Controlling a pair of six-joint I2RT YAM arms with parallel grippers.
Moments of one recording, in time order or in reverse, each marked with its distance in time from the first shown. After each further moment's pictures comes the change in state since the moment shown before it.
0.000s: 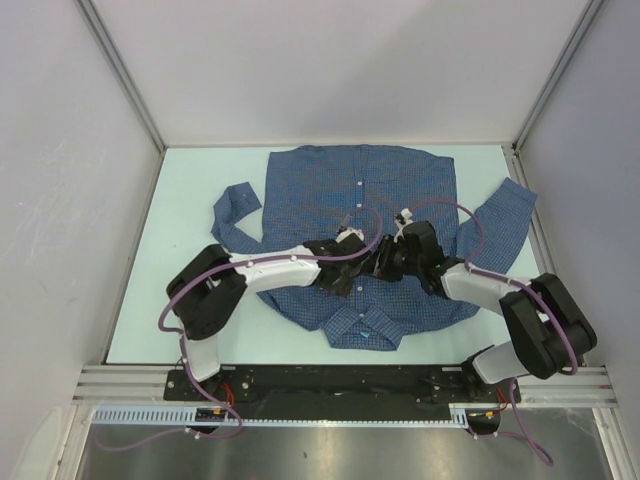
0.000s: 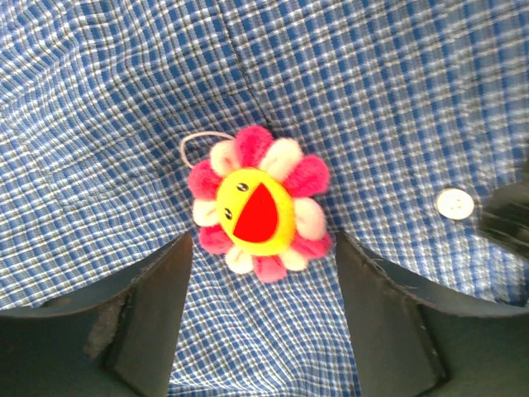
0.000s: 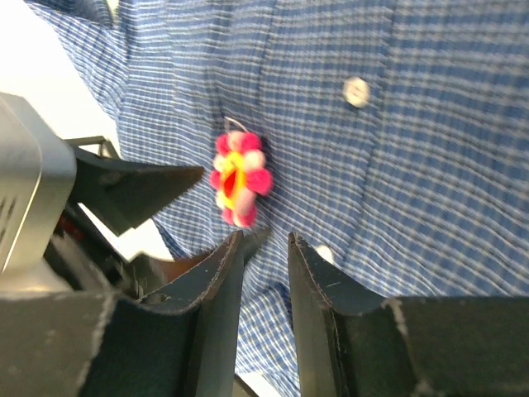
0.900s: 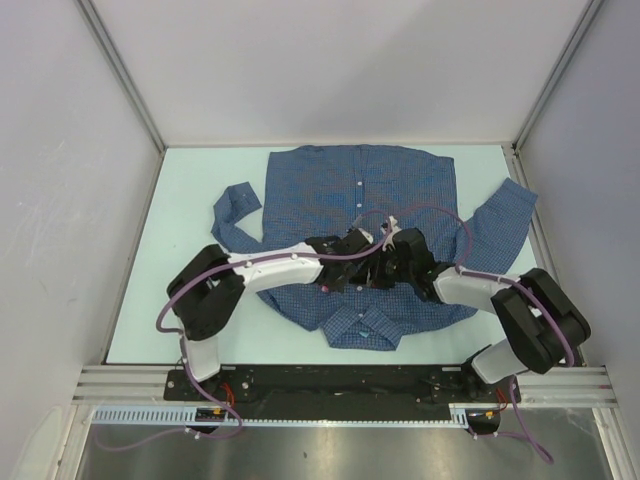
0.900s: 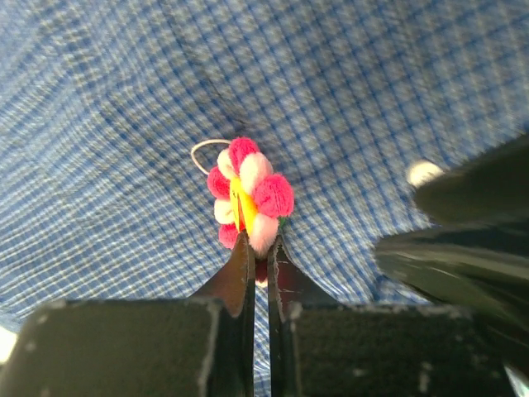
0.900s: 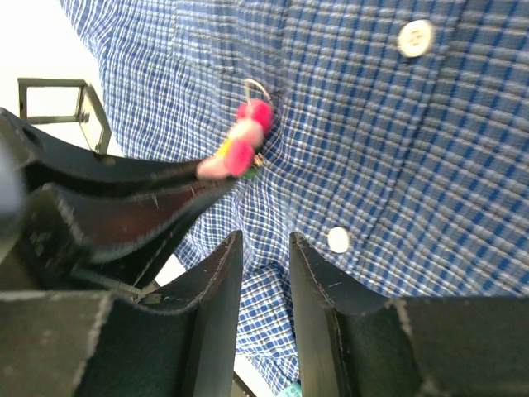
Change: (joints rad) left arm -0.018 0.033 0.085 -0.085 0.004 0.137; right arm 0.061 0.024 -0.033 0.038 -0.031 -0.060
